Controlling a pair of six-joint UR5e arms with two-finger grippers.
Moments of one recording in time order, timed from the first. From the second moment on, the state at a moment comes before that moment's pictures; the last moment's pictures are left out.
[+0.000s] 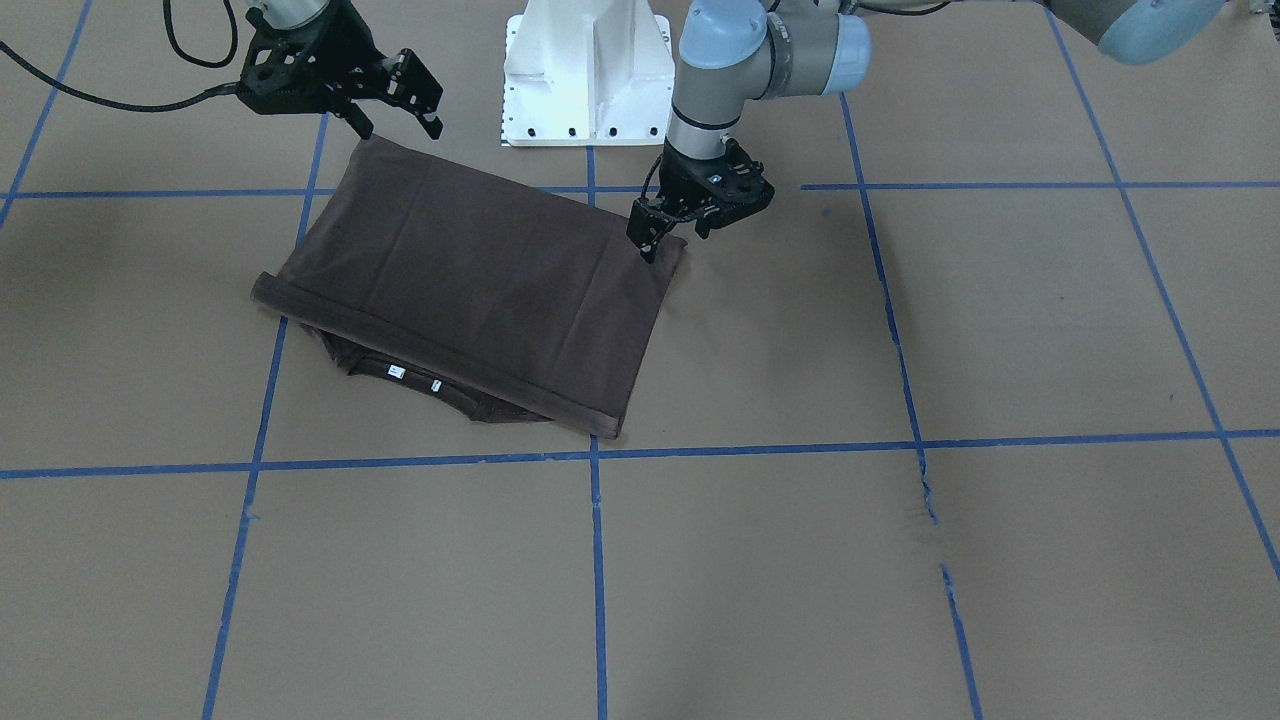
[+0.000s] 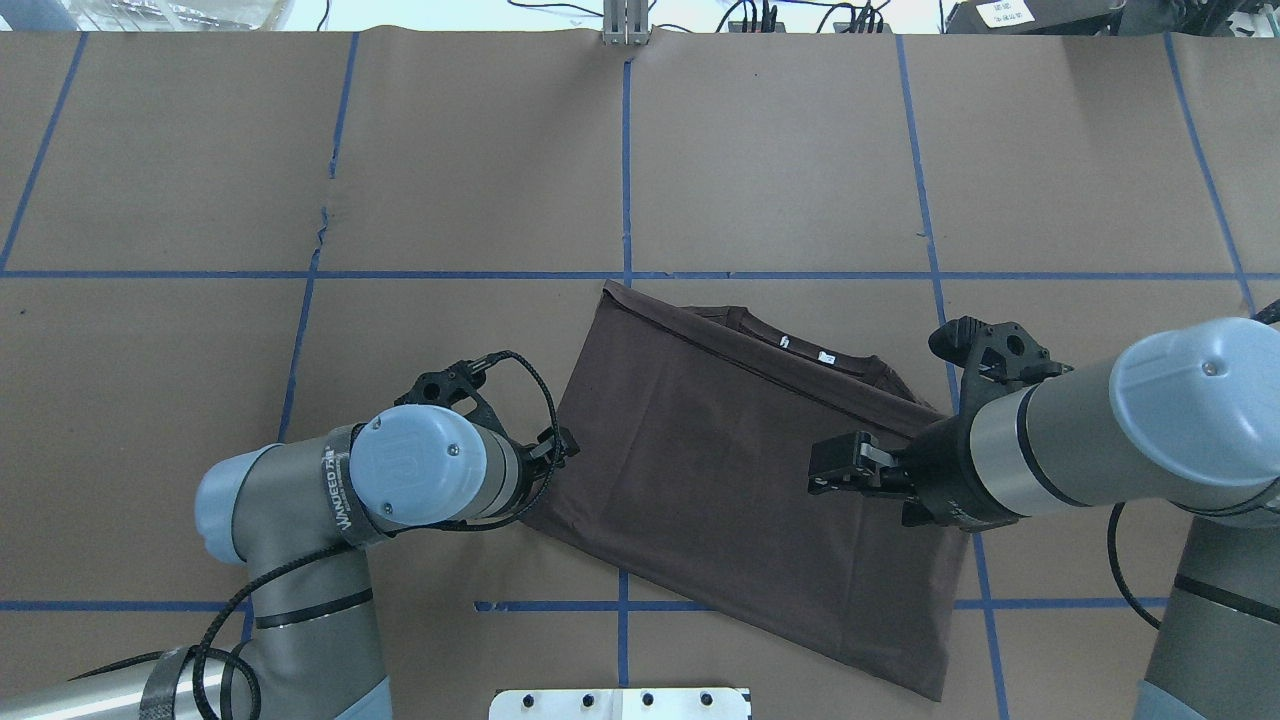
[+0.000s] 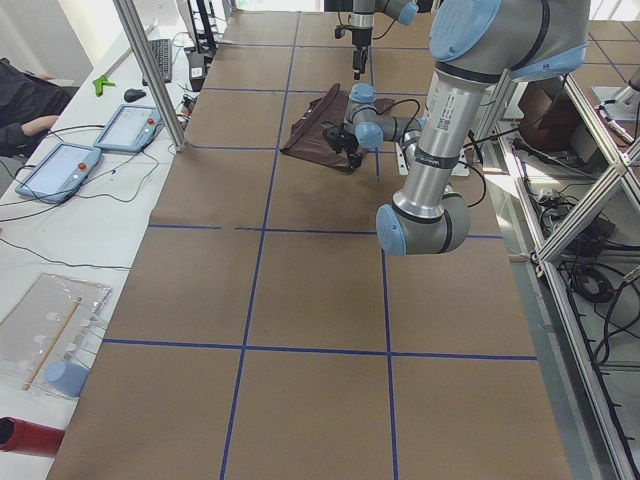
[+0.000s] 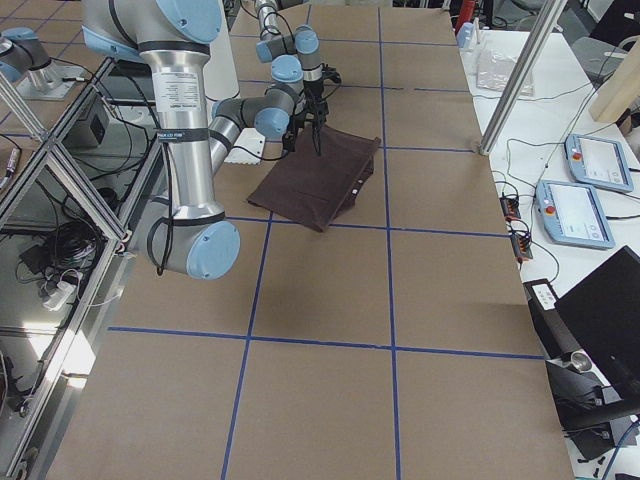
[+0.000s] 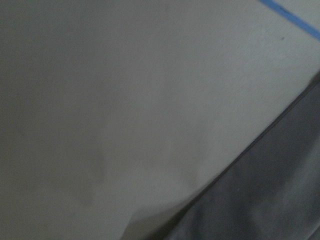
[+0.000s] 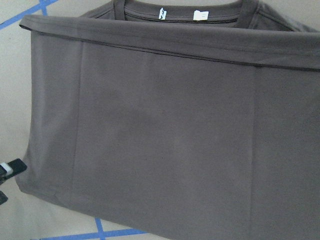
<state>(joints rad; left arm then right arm) -0.31 -2.08 -1.81 -1.70 -1.65 -1.92 0.48 -1.44 2.29 -1.41 1.96 1.59</state>
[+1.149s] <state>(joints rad) -0.32 -2.07 -1.81 -1.69 -1.64 -1.94 0.49 -1.42 2.29 -1.41 1.97 1.60</state>
